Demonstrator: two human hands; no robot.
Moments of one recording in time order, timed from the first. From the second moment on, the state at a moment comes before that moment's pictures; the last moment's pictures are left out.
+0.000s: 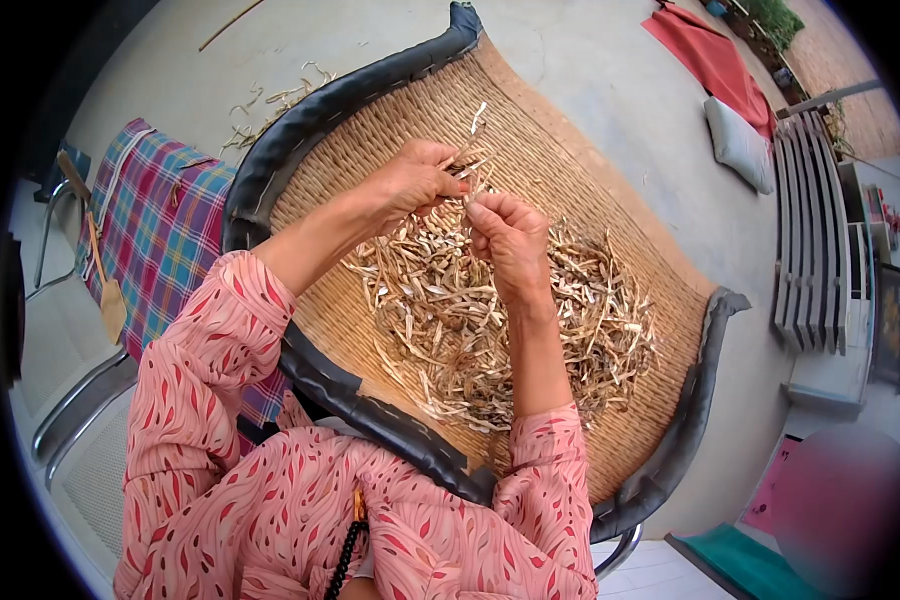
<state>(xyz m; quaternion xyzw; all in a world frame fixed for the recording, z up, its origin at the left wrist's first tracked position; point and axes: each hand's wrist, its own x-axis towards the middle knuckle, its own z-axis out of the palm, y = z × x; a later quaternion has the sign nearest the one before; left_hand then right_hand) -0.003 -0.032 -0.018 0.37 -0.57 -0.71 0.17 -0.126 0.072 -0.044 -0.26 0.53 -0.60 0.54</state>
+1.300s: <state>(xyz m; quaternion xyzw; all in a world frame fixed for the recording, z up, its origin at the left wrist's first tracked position) 0.008 -0.055 -0.004 0.39 -0.45 -0.74 0.32 -0.096 0.044 -0.110 -0.50 0.71 -0.38 0.32</state>
